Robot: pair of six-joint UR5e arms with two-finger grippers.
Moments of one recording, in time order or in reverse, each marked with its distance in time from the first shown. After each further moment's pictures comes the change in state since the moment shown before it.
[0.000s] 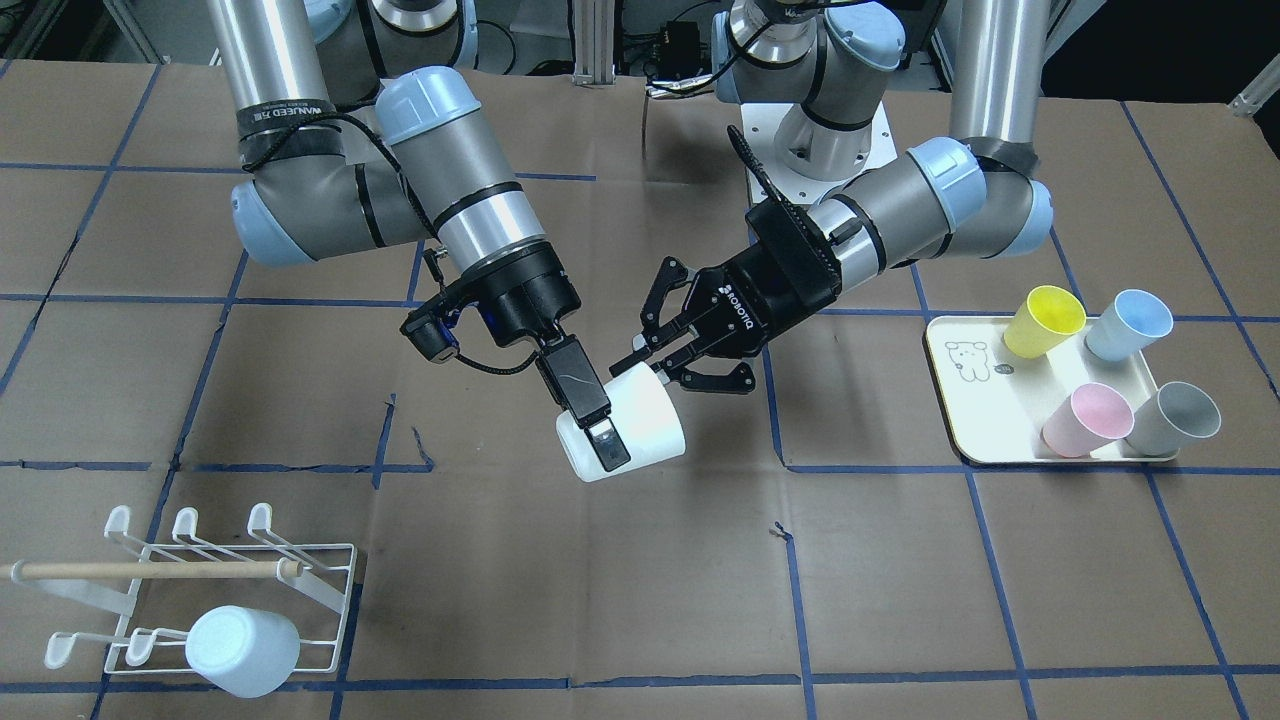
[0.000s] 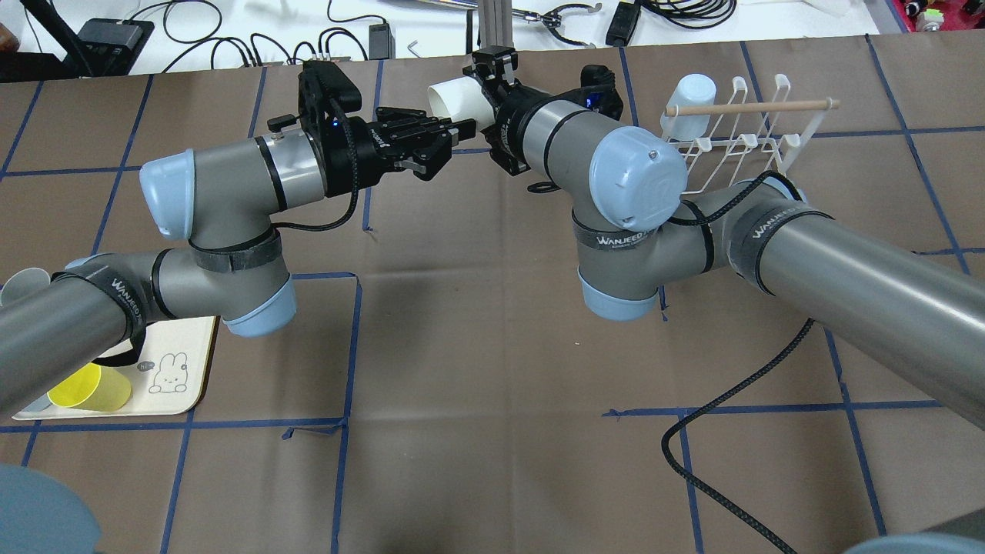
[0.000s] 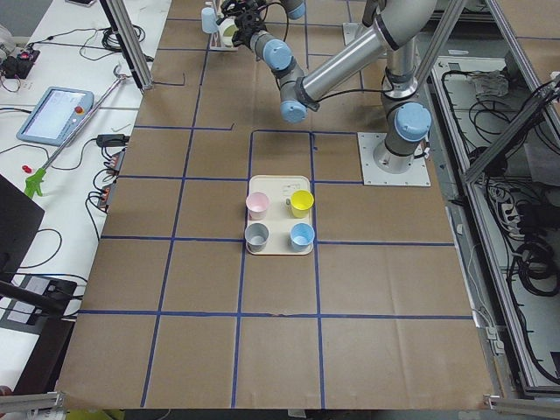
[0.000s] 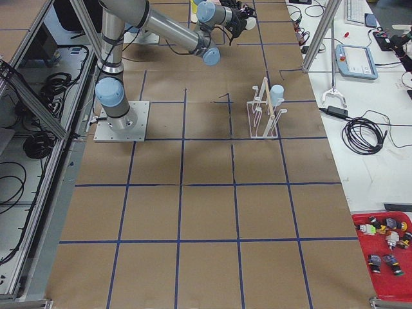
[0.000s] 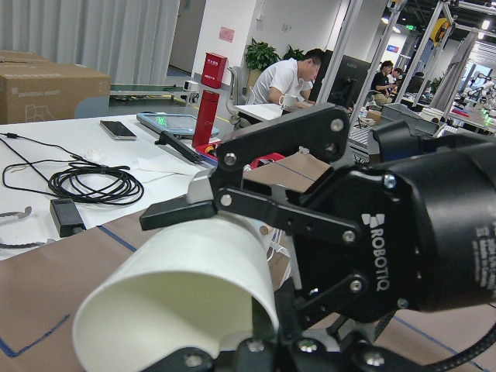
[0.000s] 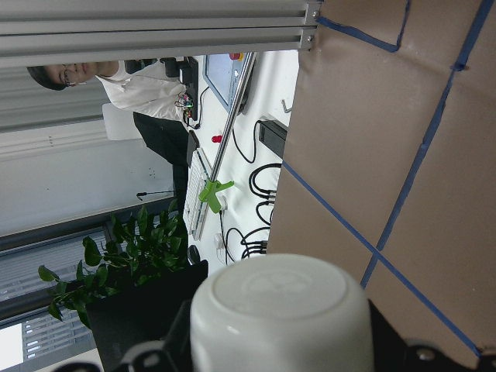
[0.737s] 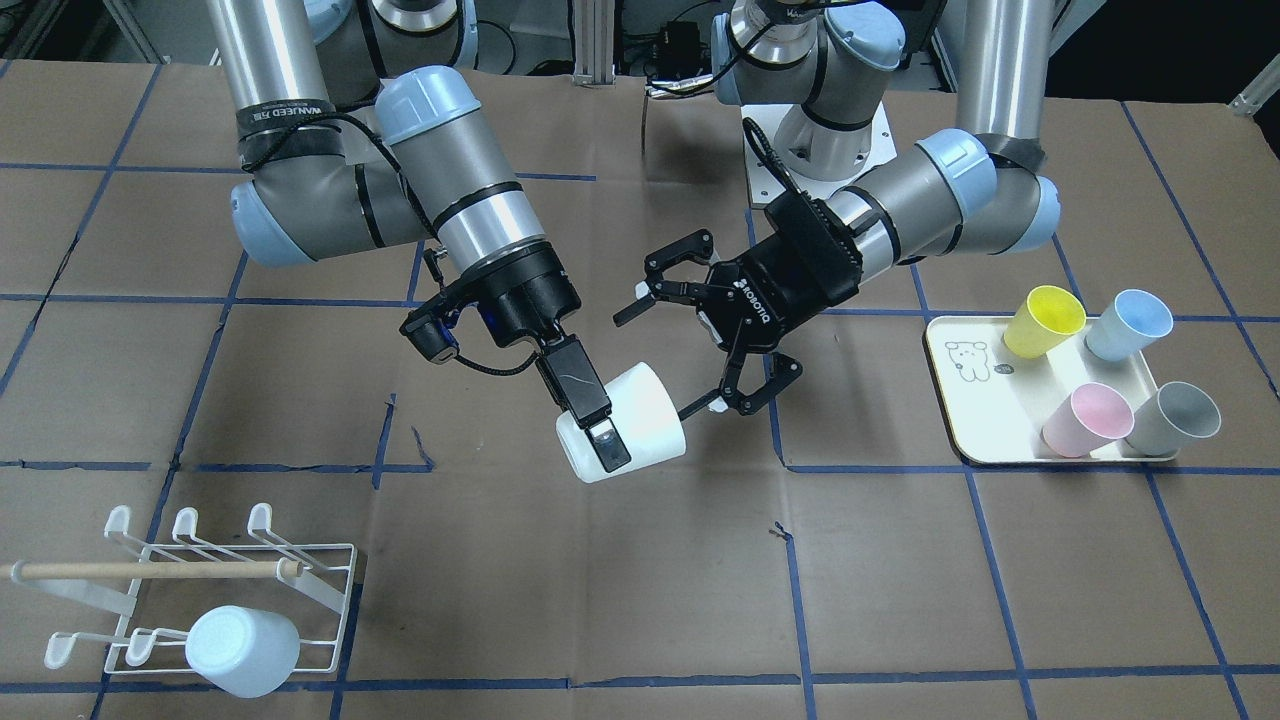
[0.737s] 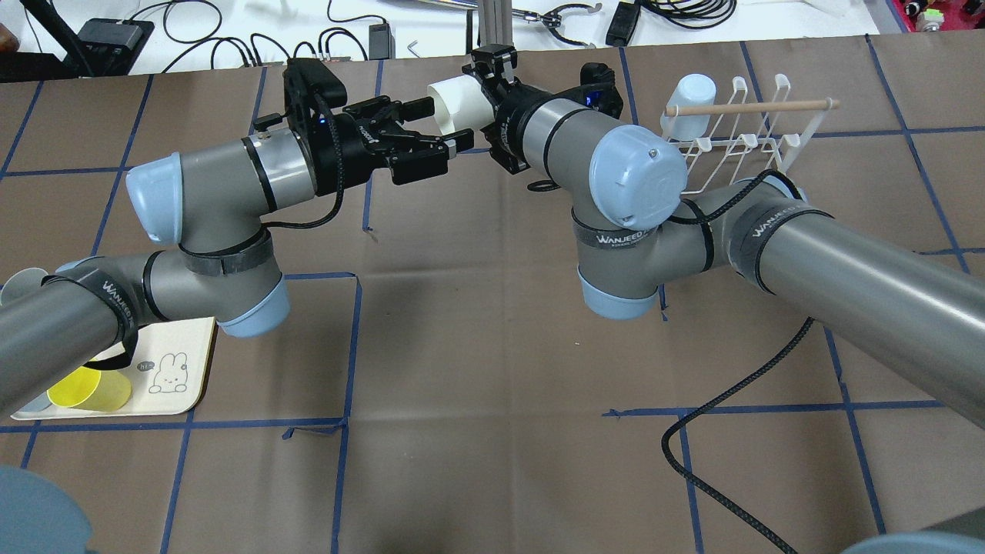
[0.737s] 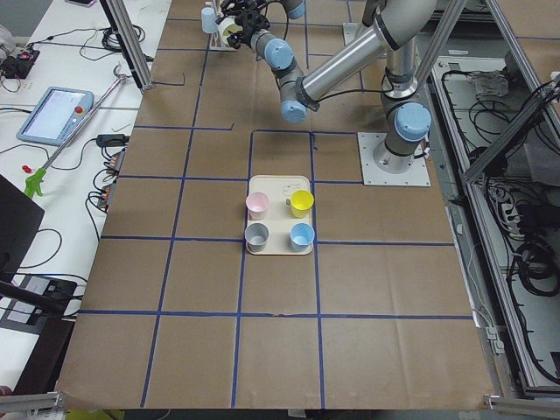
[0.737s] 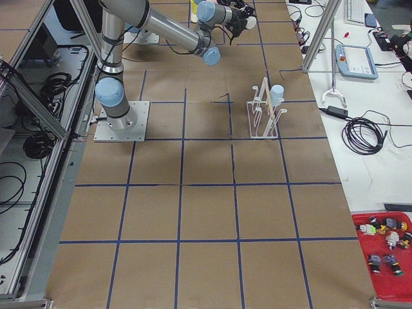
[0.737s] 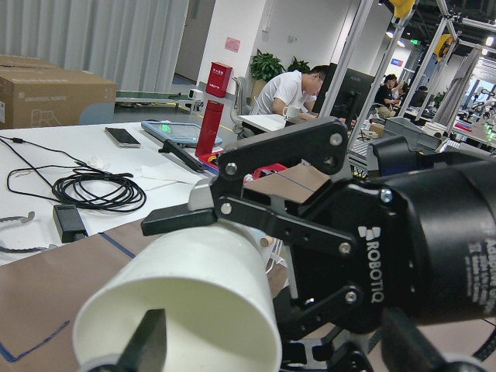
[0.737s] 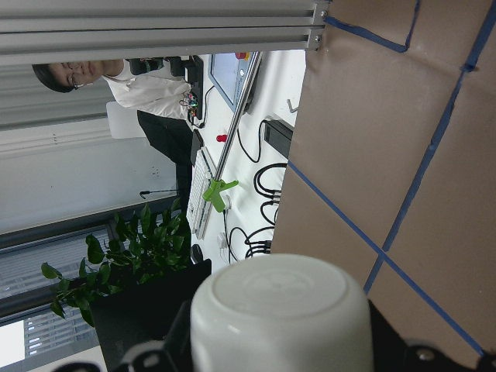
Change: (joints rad) left arm 0.044 0.017 -0.020 0.054 -0.006 -0.066; right arm -0.002 0.001 -0.005 0.000 0.000 -0.008
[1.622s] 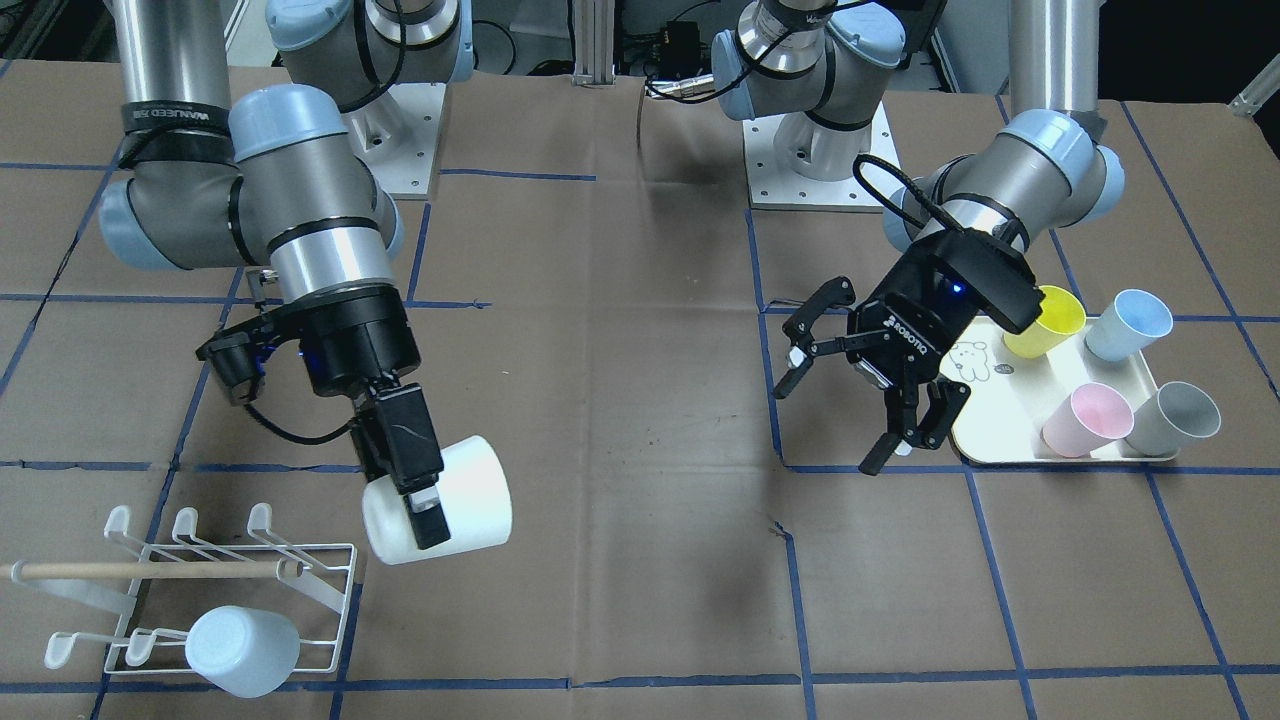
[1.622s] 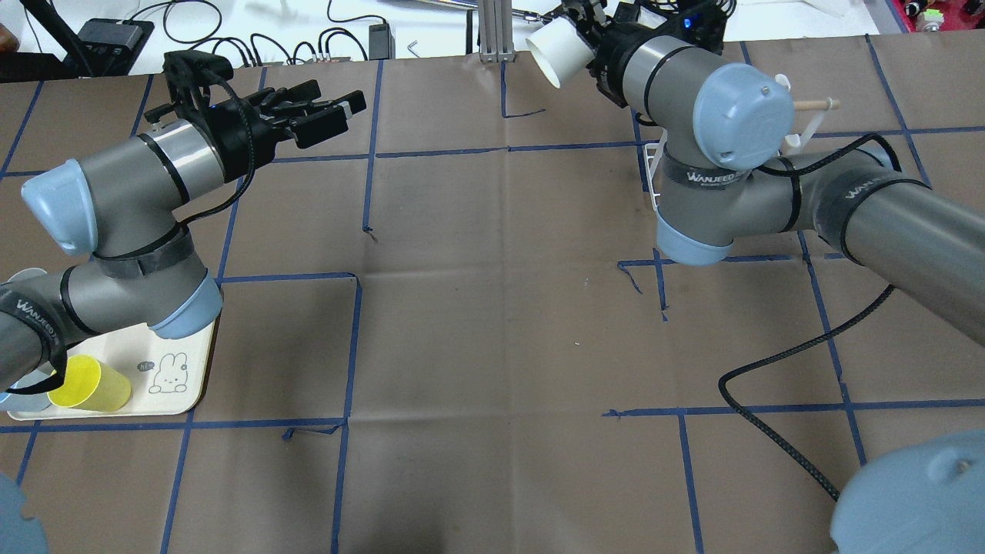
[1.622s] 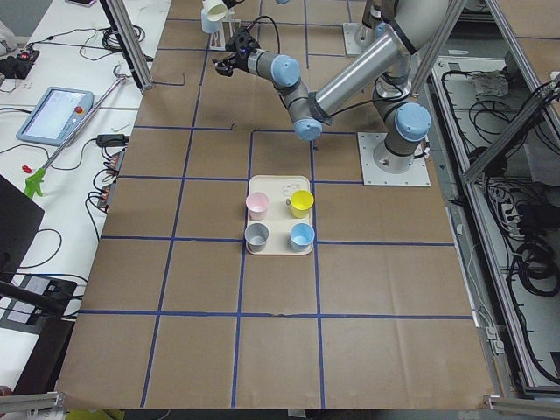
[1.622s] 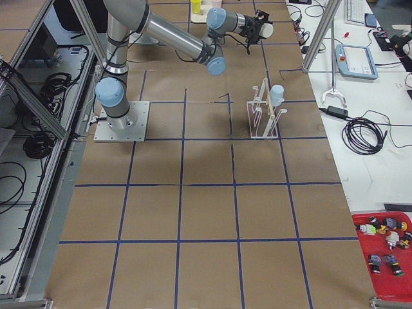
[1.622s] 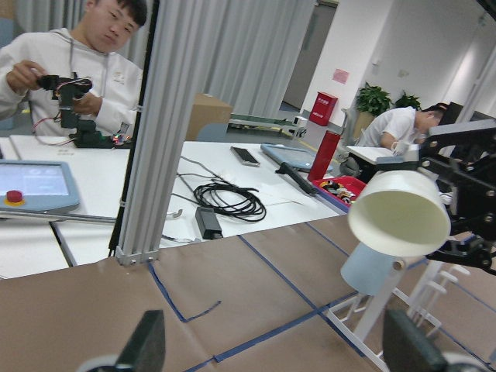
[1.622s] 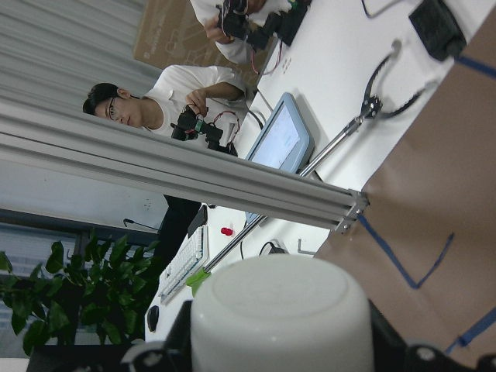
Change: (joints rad) left arm 0.156 0.044 0.011 -0.076 0.198 -0.112; right arm -0.233 -0.019 -0.038 0.012 0.036 -0.562
